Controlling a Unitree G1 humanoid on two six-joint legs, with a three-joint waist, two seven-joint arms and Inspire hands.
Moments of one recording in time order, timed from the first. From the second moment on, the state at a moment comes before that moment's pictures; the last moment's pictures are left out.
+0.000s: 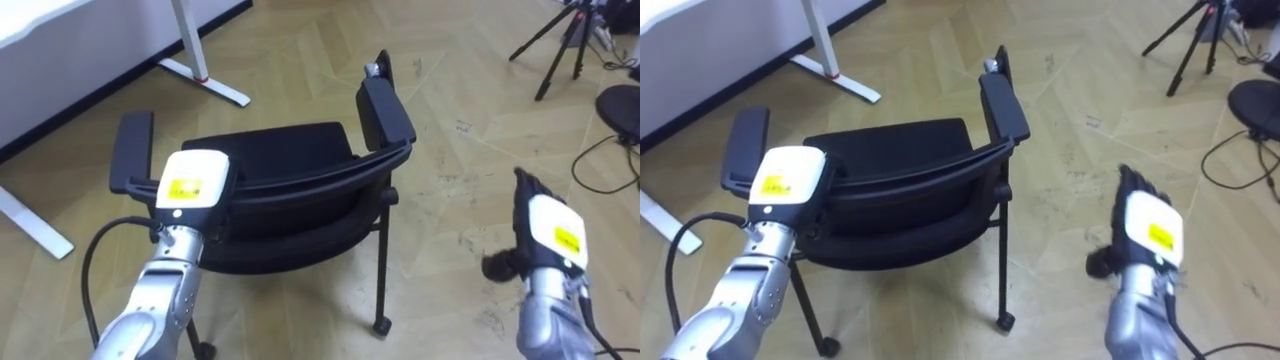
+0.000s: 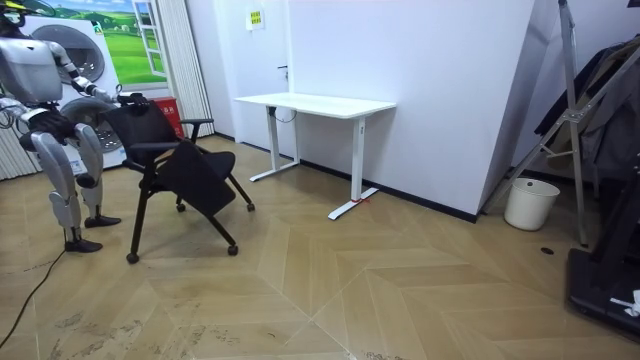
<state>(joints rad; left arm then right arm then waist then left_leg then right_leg) -0.12 0.34 -0.32 0.36 1.02 0.10 0.36 -0.05 -0.31 0.11 0.48 -0.80 0.06 -0.45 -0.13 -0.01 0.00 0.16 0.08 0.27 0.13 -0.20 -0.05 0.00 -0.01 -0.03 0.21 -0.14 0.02</state>
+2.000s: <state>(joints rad) -0.23 0.35 -0.40 0.40 1.02 -0.03 0.32 -0.27 -0.39 0.43 0.28 -1.00 -0.02 -0.12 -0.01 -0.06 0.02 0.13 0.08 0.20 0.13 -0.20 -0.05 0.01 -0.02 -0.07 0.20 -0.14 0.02</state>
